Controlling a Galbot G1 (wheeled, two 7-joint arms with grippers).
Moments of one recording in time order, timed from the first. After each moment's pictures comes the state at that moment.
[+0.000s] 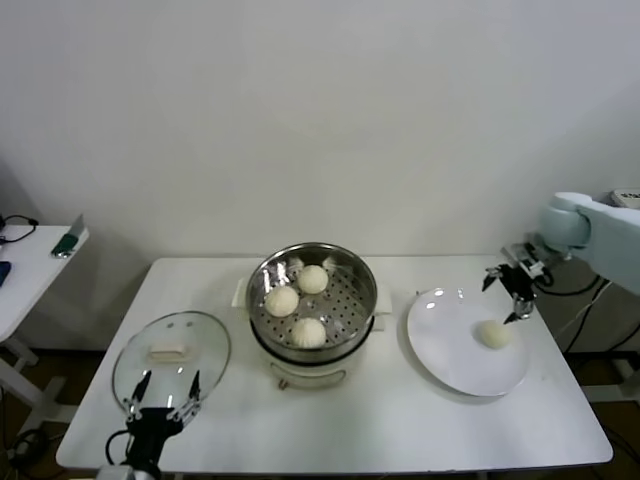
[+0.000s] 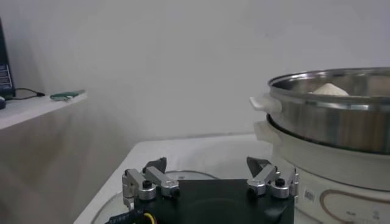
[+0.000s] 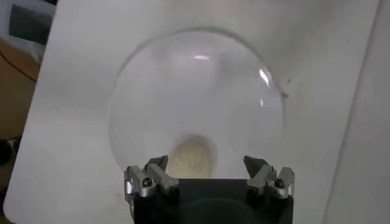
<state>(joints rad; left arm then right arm) 1.78 -1.48 -0.71 -2.09 -0.09 0.04 0.03 0.51 0.62 -1.45 1.13 0.19 0.03 -1.07</state>
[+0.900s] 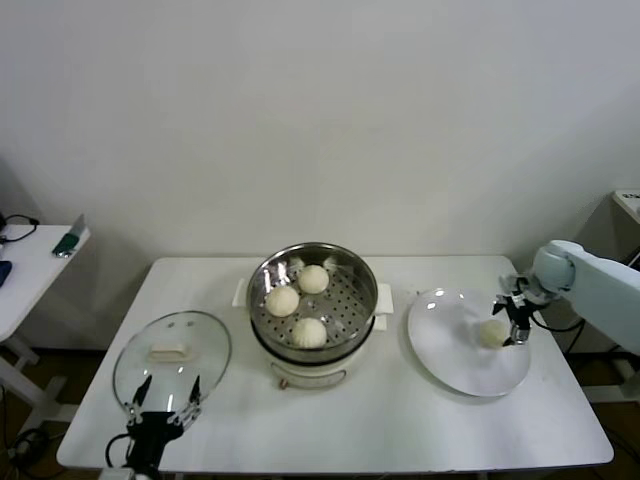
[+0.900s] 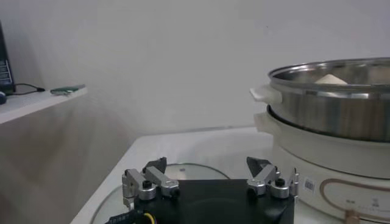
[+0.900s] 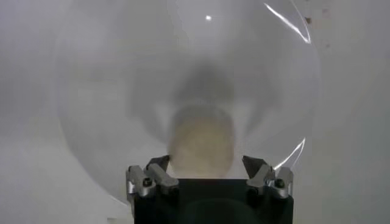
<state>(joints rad) 1.79 -1.47 -0.71 -2.08 -0.08 0.05 0.03 0.16 0.71 -1.13 0.89 0.10 -0.06 -1.01</state>
